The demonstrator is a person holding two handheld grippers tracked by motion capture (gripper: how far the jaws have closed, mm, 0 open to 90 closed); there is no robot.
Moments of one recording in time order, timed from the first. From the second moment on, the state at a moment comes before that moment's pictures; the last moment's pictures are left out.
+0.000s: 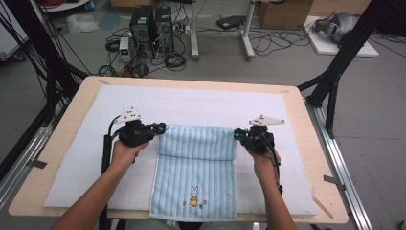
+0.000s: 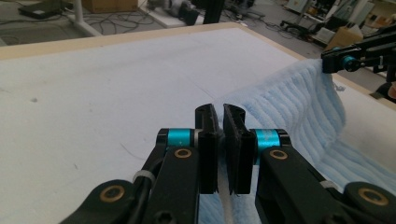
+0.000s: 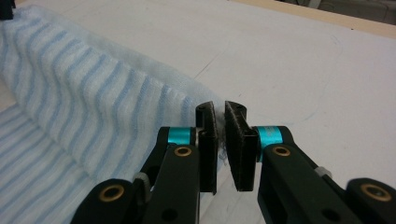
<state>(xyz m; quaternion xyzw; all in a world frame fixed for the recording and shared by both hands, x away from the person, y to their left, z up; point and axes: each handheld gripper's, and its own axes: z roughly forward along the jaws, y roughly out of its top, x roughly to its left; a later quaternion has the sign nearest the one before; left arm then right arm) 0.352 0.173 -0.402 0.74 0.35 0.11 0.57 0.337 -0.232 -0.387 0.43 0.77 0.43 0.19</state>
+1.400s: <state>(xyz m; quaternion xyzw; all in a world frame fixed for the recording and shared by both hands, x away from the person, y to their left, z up) 0.360 0.181 -0.438 0.74 0.44 0.10 0.49 0.312 -0.220 -0.425 0.46 0.77 0.40 0.18</state>
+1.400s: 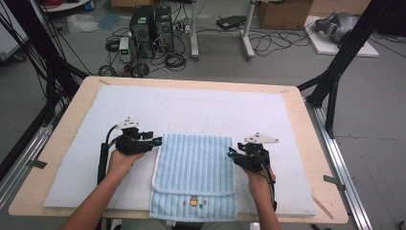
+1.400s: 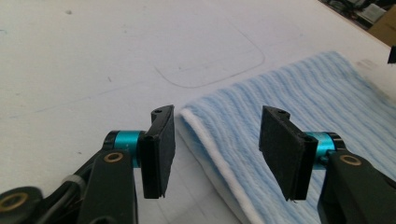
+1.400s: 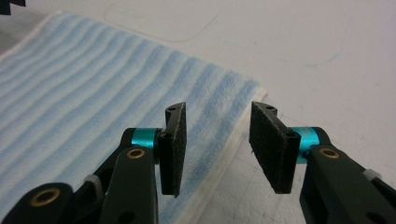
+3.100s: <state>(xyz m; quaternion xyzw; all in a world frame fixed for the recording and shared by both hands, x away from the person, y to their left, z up) 0.397 0.170 -0.418 0.72 0.40 0.18 0.54 0.381 -0.212 -0.415 0.44 0.77 0.41 0.22</state>
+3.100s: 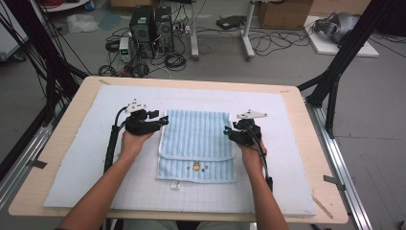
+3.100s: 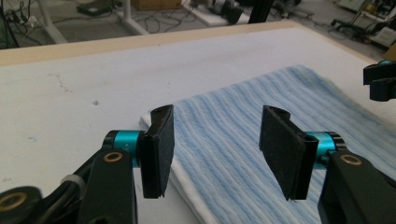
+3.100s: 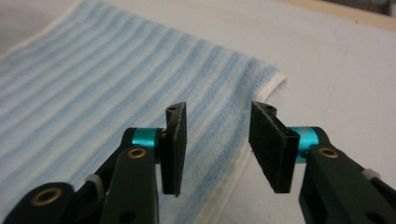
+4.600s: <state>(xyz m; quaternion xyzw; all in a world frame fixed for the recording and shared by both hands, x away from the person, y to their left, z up) 0.304 0.169 -0.432 0.78 0.34 0.17 0.50 0.290 -0.215 -0.423 0.40 0.80 0.39 0.22</state>
